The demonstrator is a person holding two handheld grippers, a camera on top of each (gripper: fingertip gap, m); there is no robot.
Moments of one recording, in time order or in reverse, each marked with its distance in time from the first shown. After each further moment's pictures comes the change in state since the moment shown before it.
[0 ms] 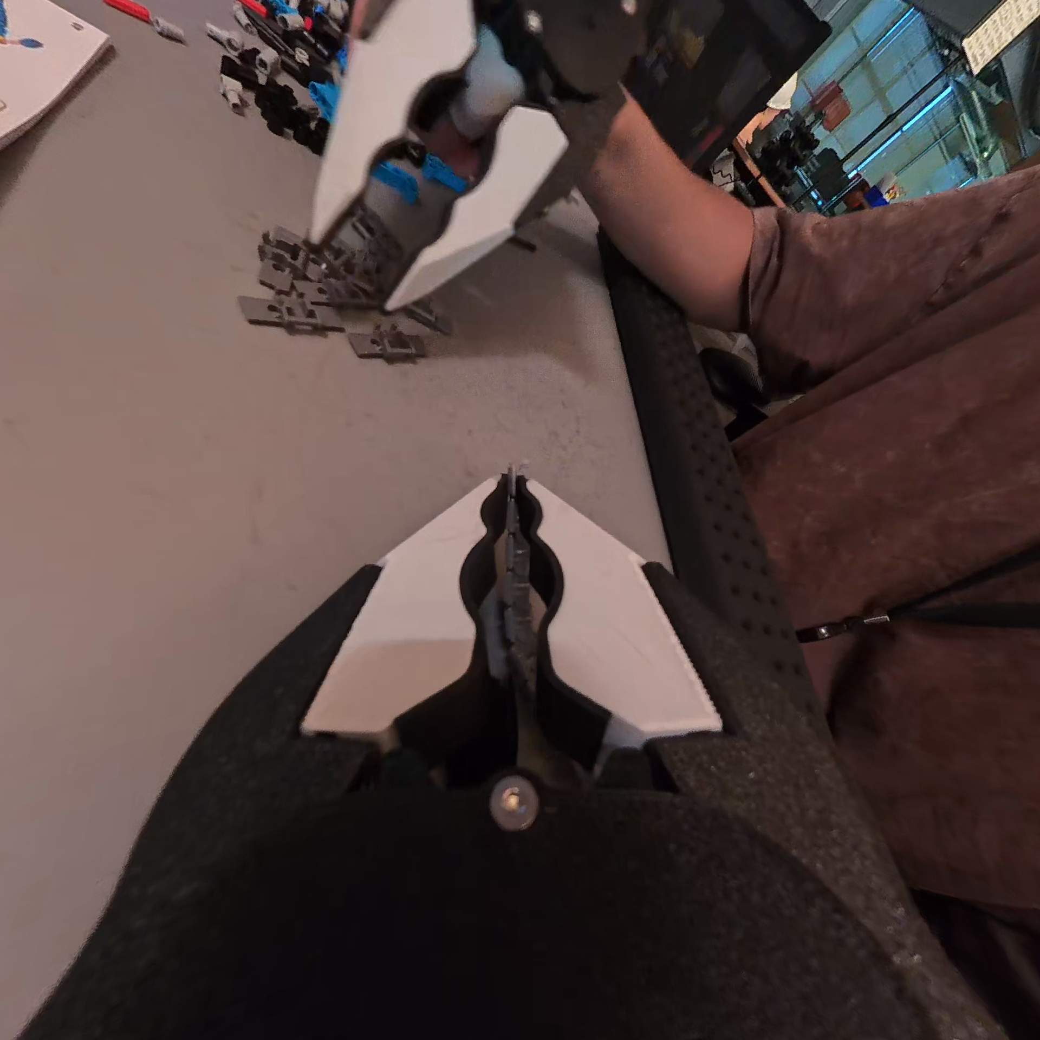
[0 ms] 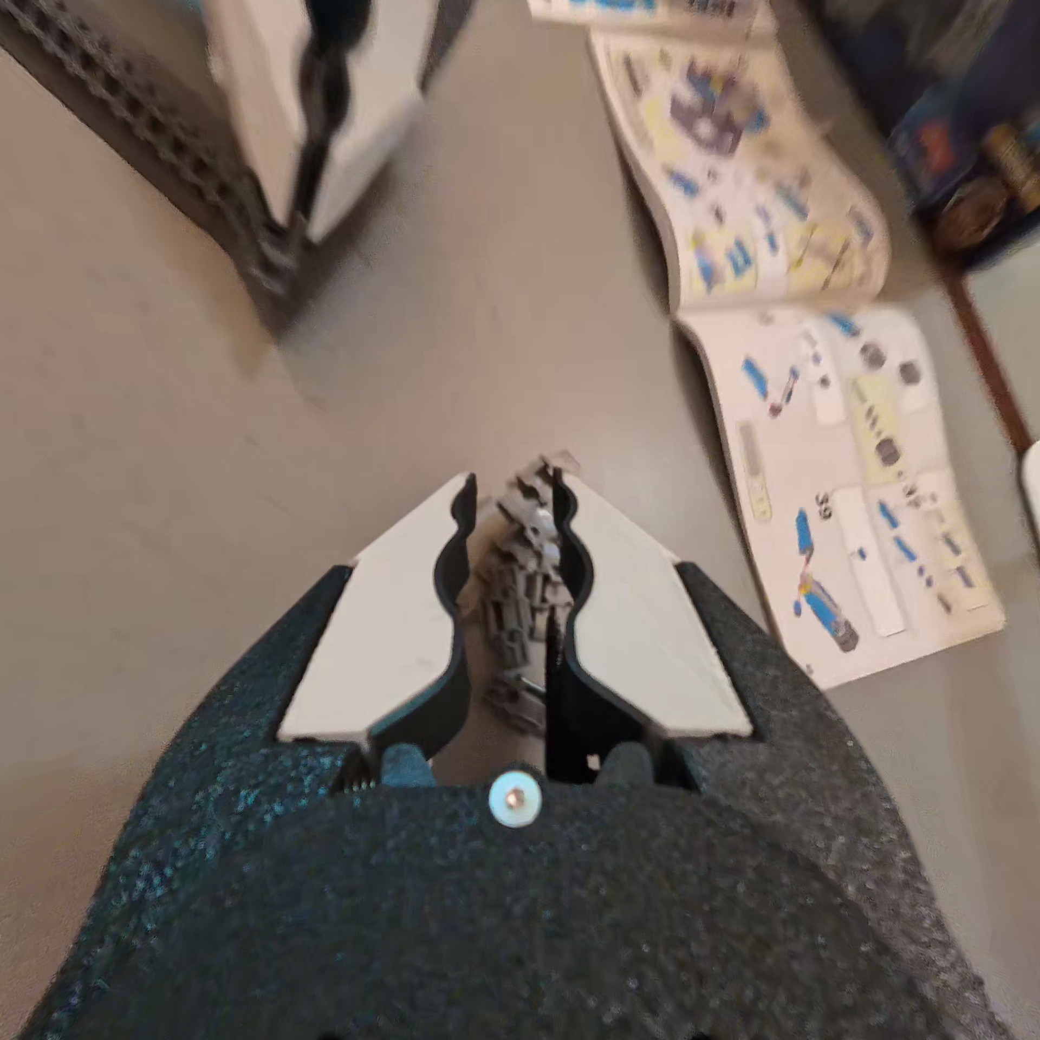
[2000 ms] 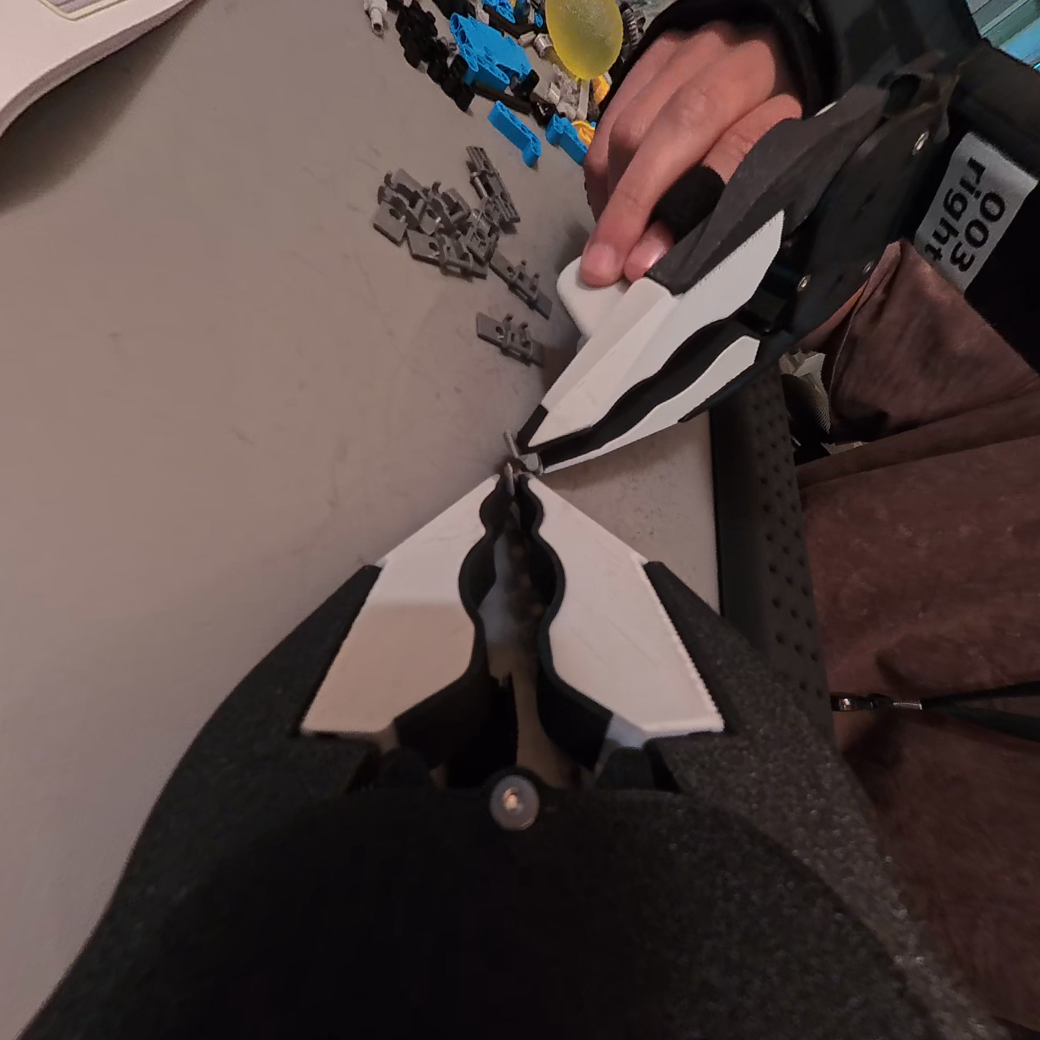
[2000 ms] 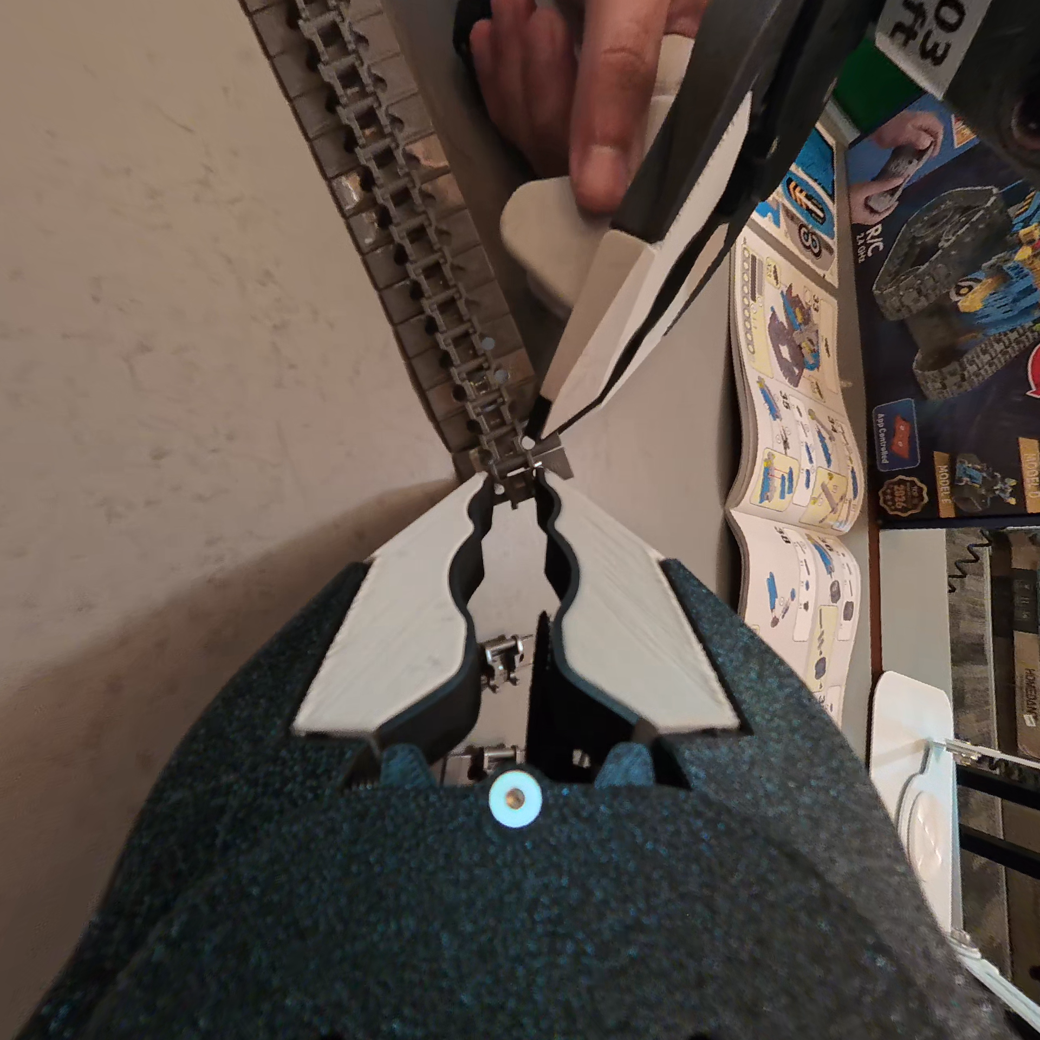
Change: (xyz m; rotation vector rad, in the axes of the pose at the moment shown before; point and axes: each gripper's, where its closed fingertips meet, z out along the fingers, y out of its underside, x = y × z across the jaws) left arm -0.032 0.006 0.008 -0.047 -0.141 -0.153; right arm -0.060 -0.038 0.036 -0.012 0.071 -0.458
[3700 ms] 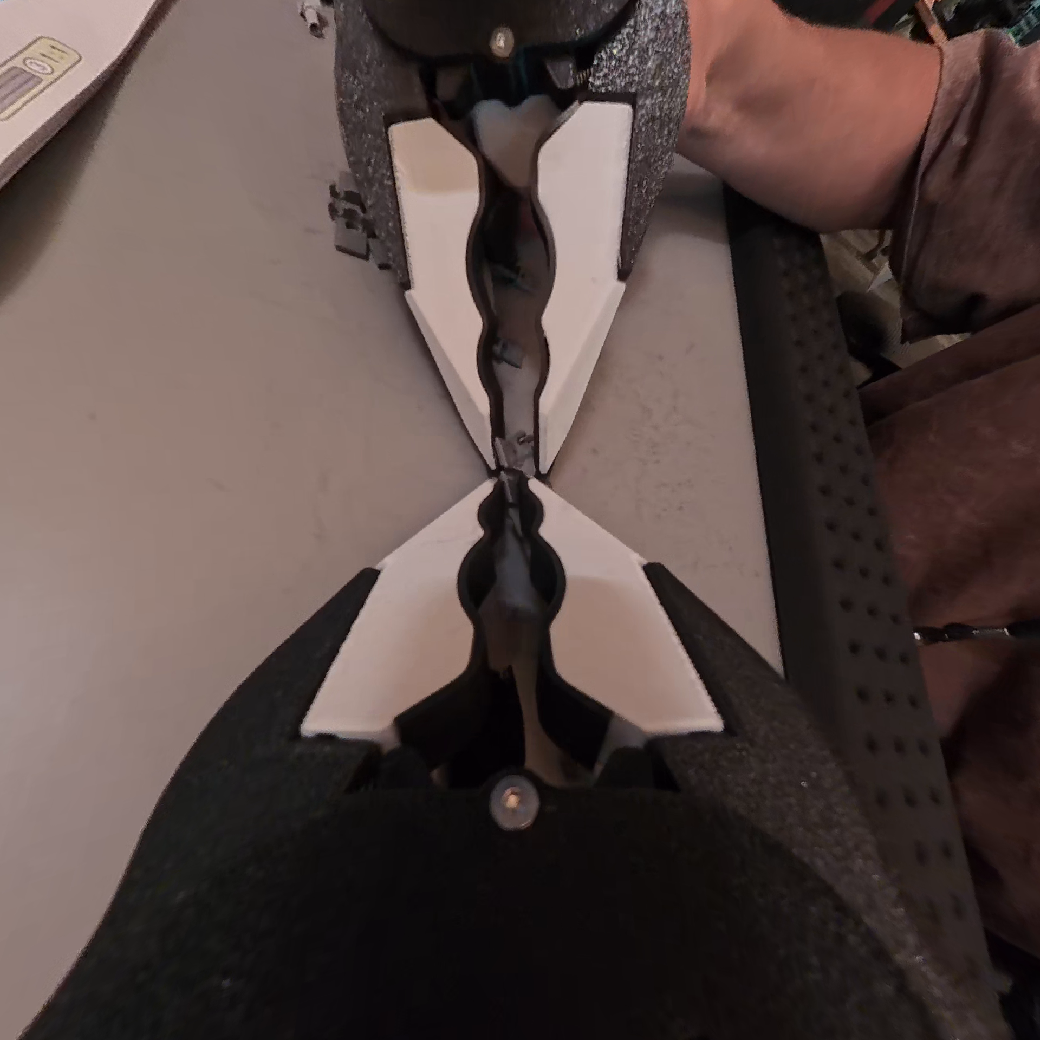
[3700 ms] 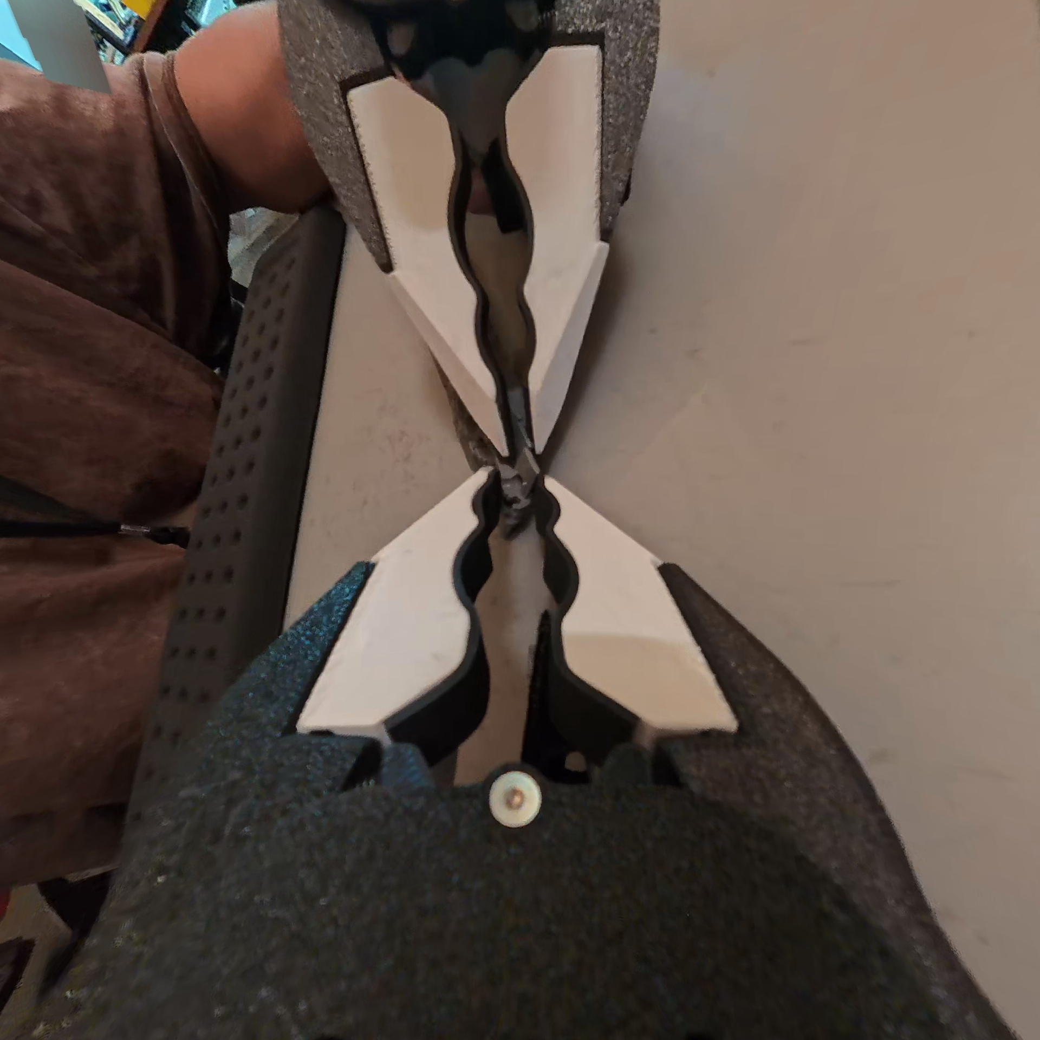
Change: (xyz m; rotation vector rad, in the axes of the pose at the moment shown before) left arm 0.003 0.004 0.007 -0.059 -0.052 0.193; right arm -0.007 -0.003 0.004 0.181 -0.772 0.861
